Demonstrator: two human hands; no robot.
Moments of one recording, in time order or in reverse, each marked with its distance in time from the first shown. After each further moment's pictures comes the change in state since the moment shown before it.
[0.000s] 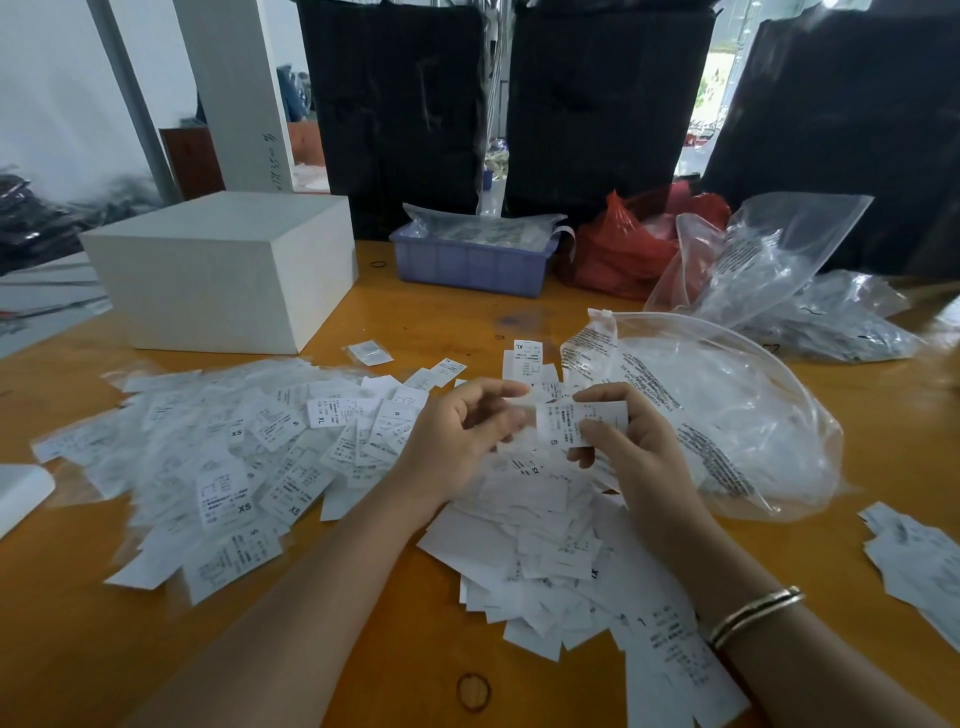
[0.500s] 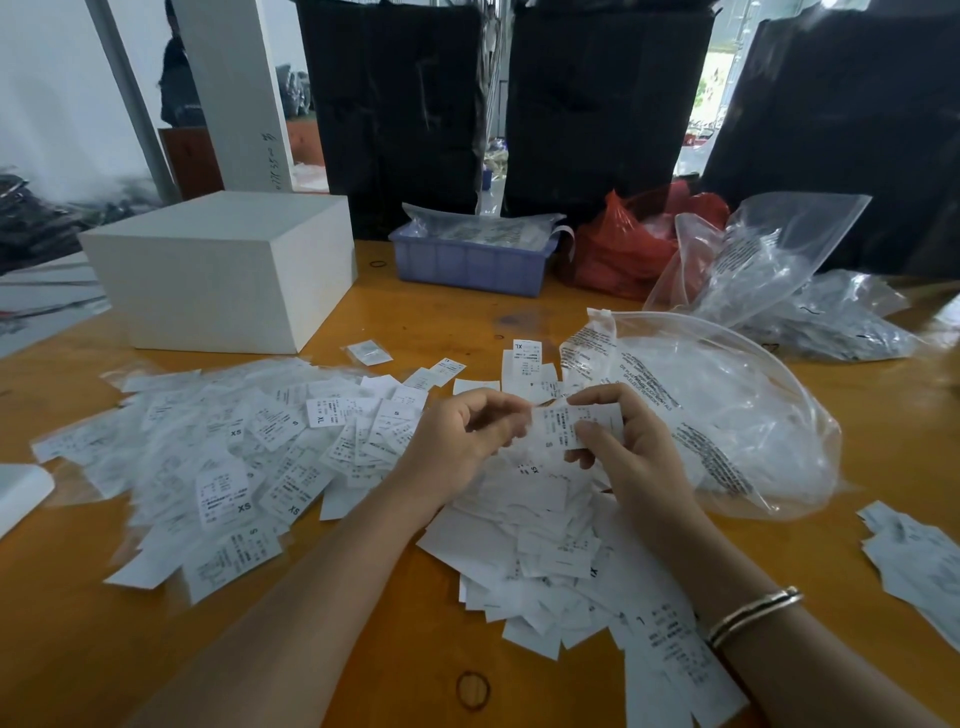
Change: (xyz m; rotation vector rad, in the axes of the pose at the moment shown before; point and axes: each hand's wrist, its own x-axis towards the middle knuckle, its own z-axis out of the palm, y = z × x) left_hand 0.000 -0.001 0.001 0.046 -0.023 -0.030; right_hand -0.001 -0.001 0.003 -0.188 0.021 -0.072
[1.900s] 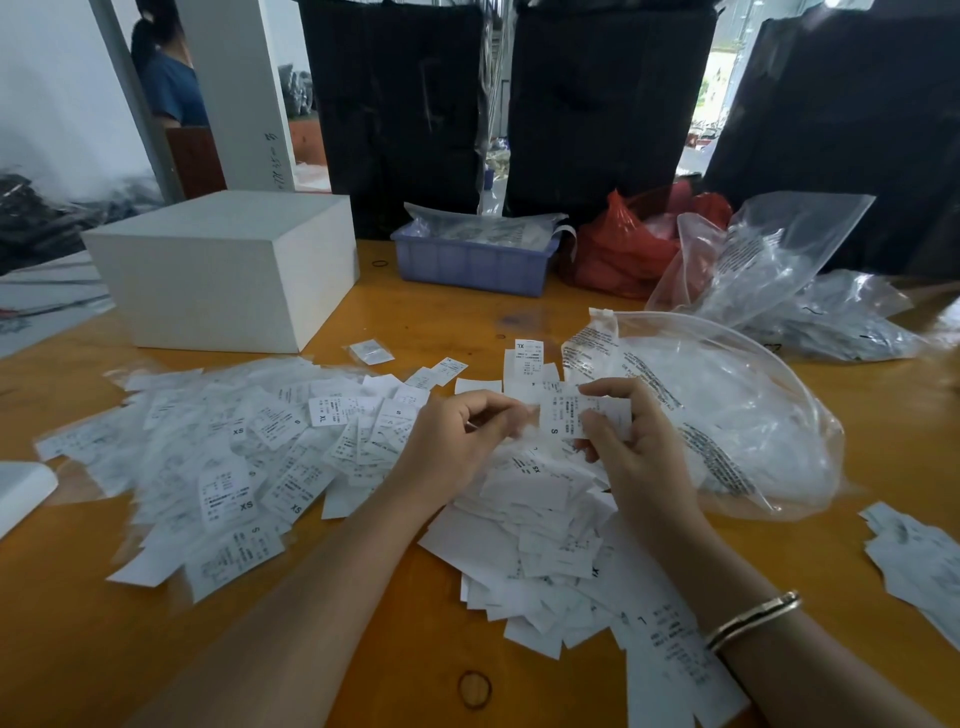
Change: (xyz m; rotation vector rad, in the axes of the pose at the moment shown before) left_hand -0.001 0.001 -0.002 0.104 0.050 0.113; right_hand -0.002 -0.001 0.003 -0.096 0.101 -0.055
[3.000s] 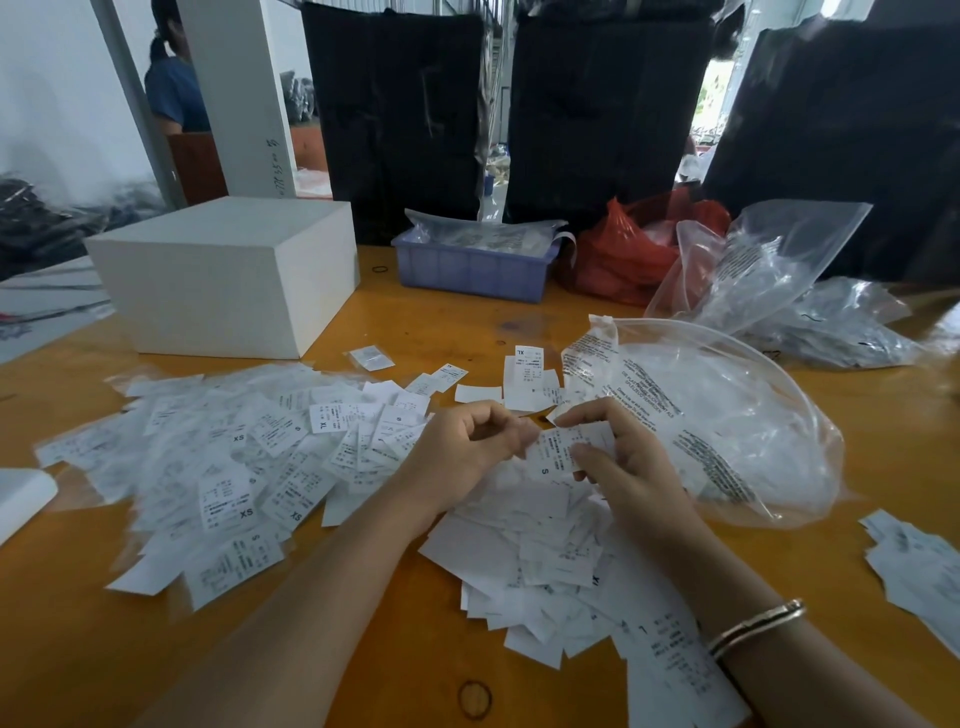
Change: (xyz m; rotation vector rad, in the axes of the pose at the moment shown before) left_hand -0.001 0.001 0.000 -0.147 -0.092 -0.192; right_hand -0.003 -0.001 -0.005 0.026 -0.241 -0.026
